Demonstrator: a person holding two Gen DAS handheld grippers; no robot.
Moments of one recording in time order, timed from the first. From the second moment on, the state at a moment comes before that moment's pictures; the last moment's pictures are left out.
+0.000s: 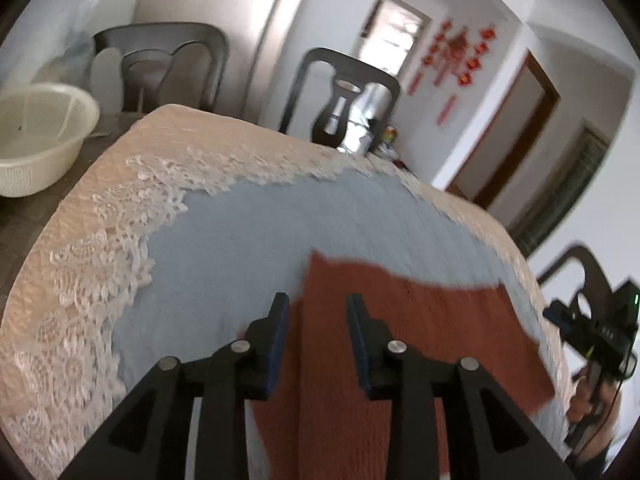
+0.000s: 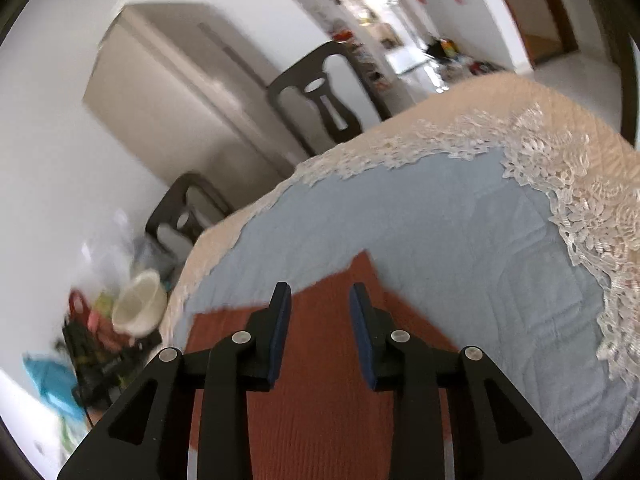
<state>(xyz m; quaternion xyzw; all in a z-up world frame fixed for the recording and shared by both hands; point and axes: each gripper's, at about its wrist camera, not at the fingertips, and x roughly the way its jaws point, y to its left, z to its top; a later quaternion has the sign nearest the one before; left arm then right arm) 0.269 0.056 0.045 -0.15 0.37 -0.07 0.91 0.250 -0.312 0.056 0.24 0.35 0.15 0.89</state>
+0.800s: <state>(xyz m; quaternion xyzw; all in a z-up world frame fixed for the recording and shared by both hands) 0.185 -0.066 0.034 -0.01 0.38 -0.13 0.92 0.175 -0.211 0.036 0.06 0.38 0.18 0.91</state>
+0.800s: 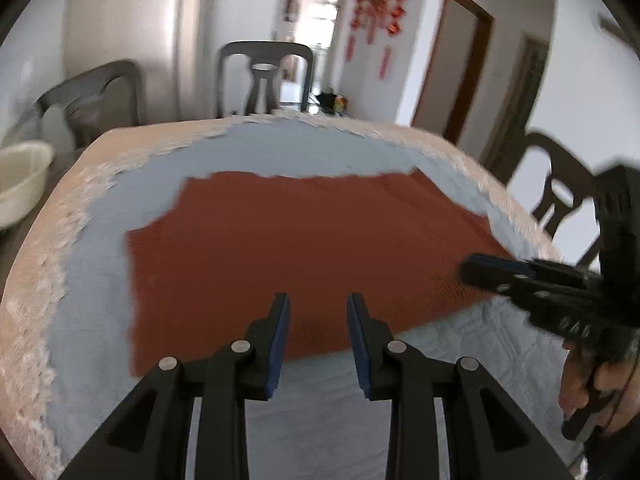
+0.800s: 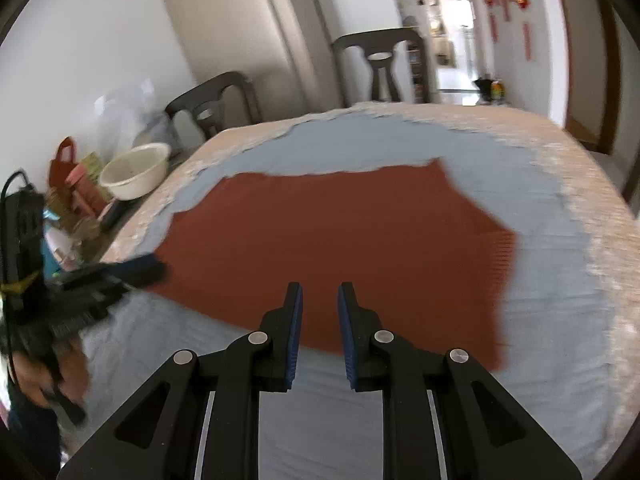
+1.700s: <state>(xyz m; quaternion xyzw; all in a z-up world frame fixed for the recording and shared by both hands) 0.169 0.006 0.009 -0.03 0.40 0.00 0.91 0.169 -0.292 0.011 0.10 0.39 0.09 0.91</state>
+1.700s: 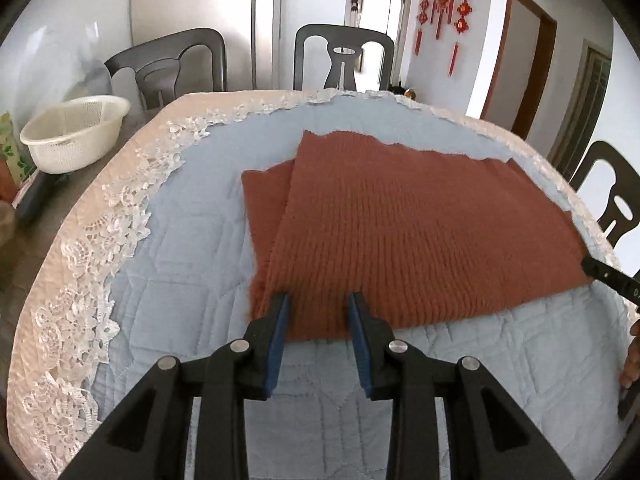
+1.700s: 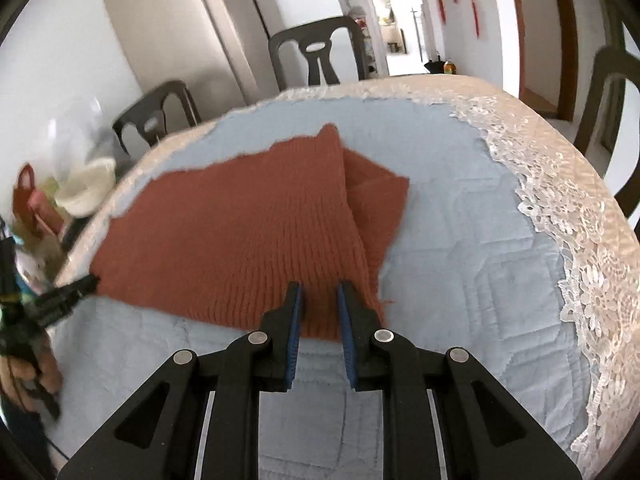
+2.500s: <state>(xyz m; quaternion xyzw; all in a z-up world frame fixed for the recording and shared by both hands) 0.162 0.009 0.018 -0.03 0.40 -0.01 0.92 0.154 -0.284 0.028 0.04 0.37 0.07 0.93</state>
